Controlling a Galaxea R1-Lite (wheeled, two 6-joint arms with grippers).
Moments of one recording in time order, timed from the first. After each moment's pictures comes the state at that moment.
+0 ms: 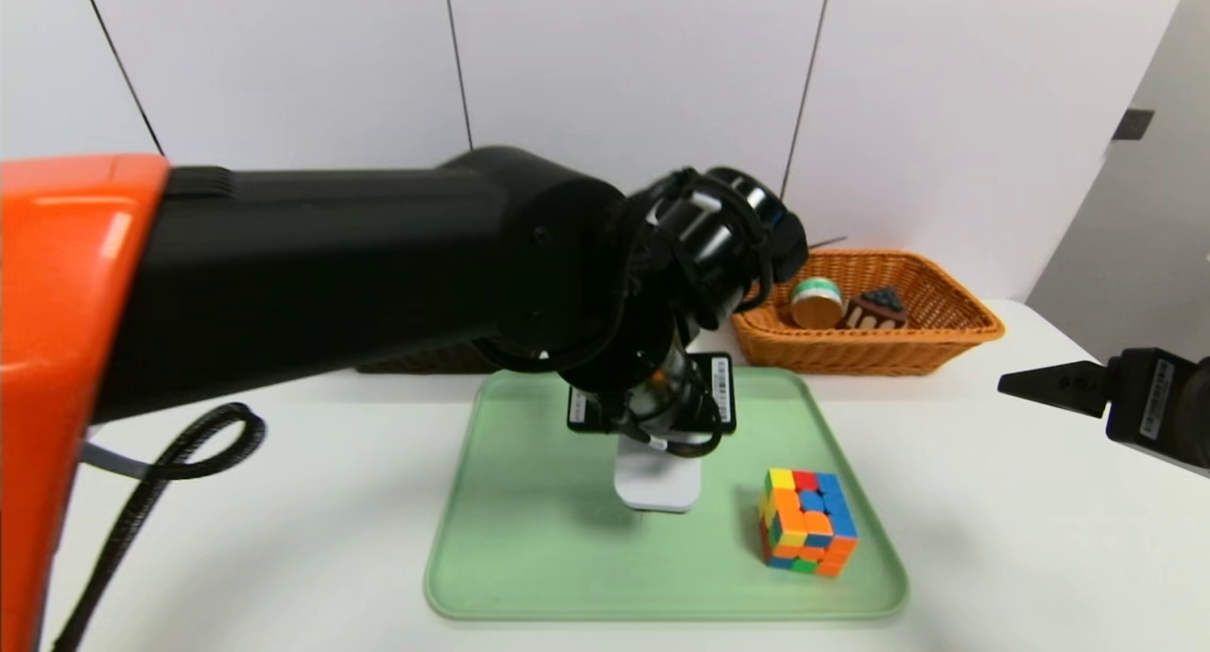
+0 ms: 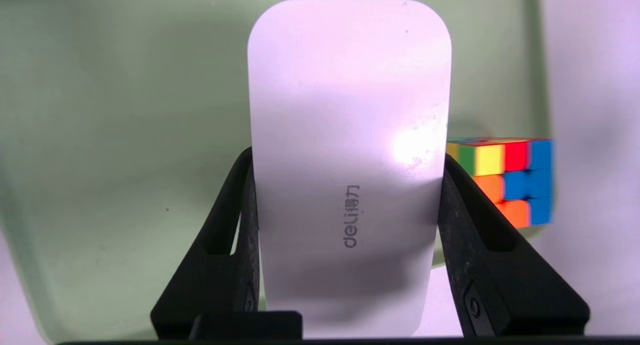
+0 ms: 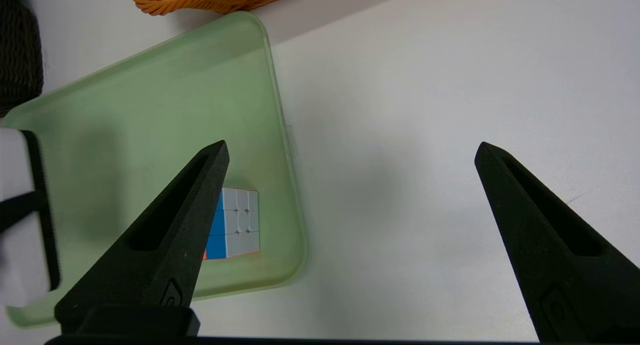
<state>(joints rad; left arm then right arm) -0.94 2.07 -1.98 0.78 0.30 -0.70 0.25 1.20 -0.90 0.35 -0.18 0.51</state>
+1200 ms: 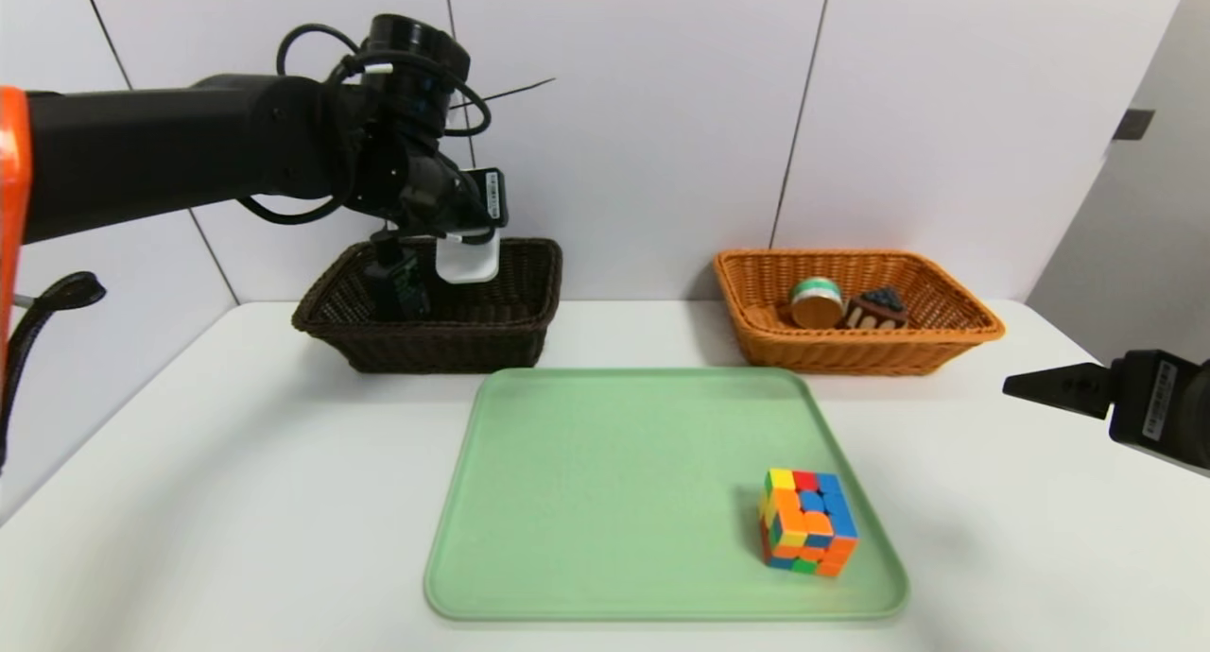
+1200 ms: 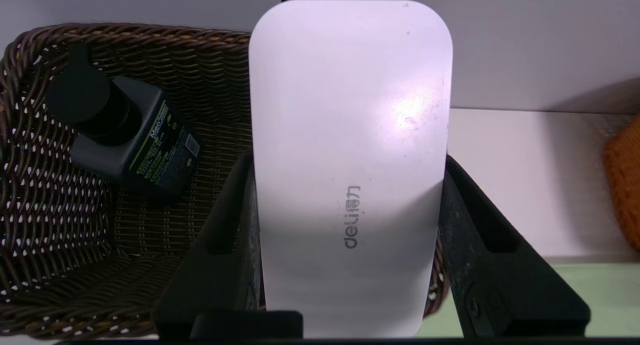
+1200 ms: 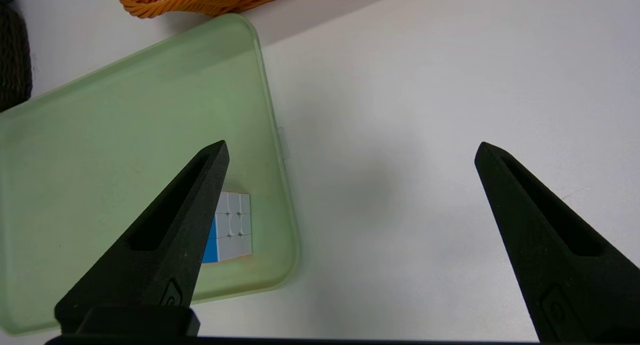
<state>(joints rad) -0.40 2.06 -1.98 0.38 0.27 -0.30 0.23 1.20 -0.89 0.35 -0.18 0.50</state>
